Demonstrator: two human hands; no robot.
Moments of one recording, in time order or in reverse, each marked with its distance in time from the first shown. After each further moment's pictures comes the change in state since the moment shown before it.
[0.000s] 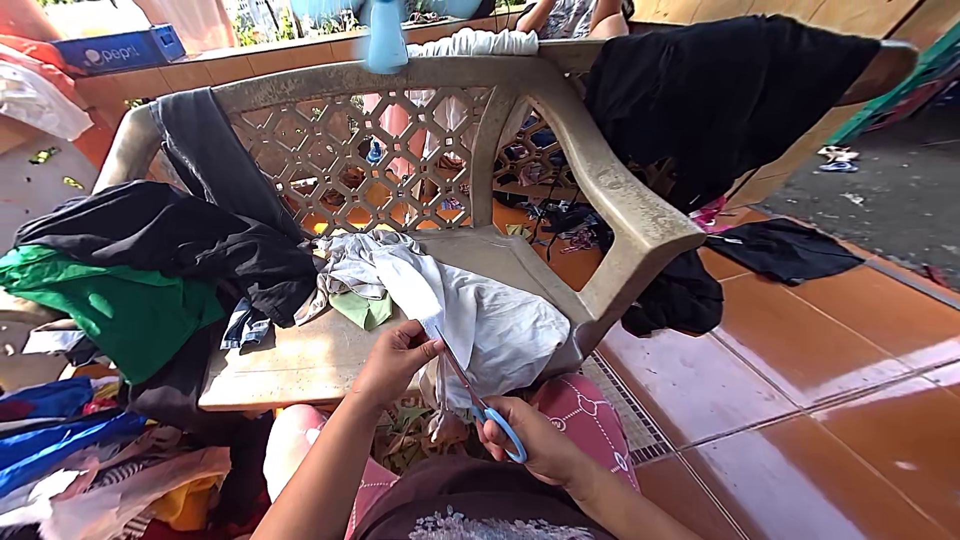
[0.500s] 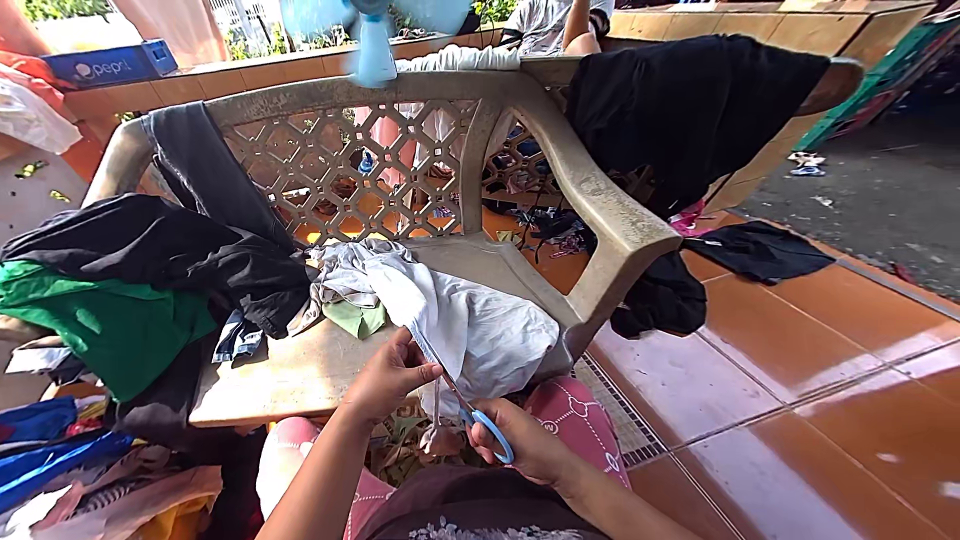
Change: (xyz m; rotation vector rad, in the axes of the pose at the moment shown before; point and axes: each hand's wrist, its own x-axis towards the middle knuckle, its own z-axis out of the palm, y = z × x) left_hand -0.006 0.000 -0.001 -0.093 -0.150 -0.054; right_hand 0.004 -0.004 0.003 -0.011 -0.041 -0.011
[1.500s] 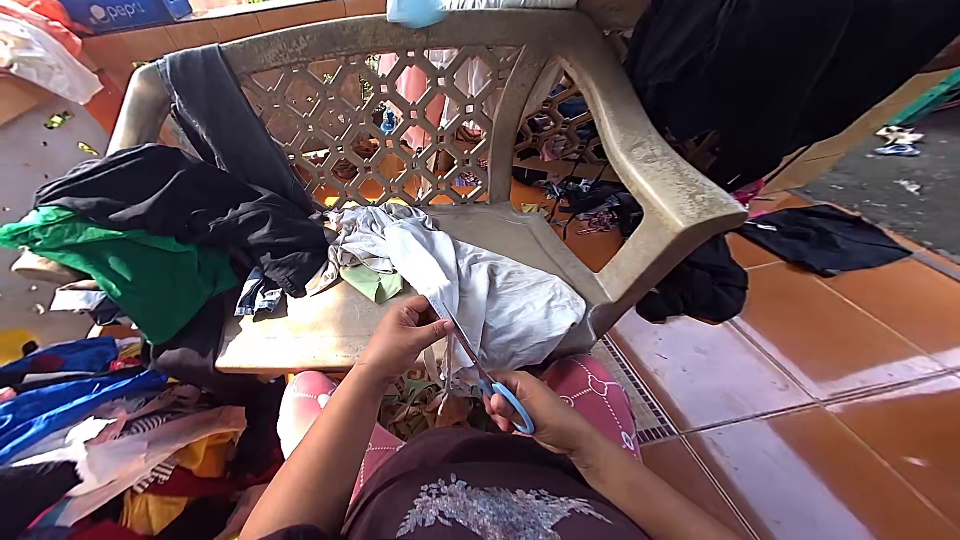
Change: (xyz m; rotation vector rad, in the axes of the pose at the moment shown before) left_hand -0.002 0.001 0.000 0.002 0.141 0.023; right_hand -0.001 0.003 -0.005 -0.020 0.005 0.033
